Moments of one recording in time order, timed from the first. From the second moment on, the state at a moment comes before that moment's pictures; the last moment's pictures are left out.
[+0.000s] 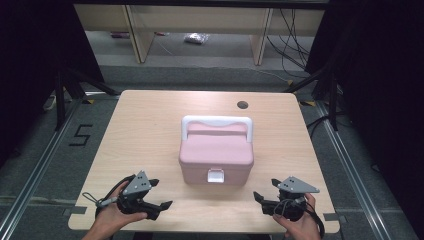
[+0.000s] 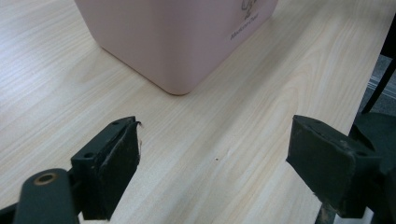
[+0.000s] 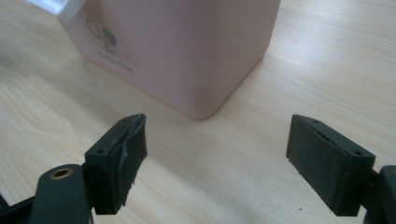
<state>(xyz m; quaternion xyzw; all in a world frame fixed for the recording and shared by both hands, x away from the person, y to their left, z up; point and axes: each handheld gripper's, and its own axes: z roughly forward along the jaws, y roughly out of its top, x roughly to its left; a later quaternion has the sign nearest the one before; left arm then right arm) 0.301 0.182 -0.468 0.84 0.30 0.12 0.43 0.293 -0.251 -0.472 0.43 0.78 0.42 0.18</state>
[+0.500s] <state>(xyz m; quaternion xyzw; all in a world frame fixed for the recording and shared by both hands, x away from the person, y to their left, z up) 0.295 0.180 -0.476 0.86 0.28 0.12 0.40 0.281 -0.245 -0.481 0.42 0.80 0.39 0.17</state>
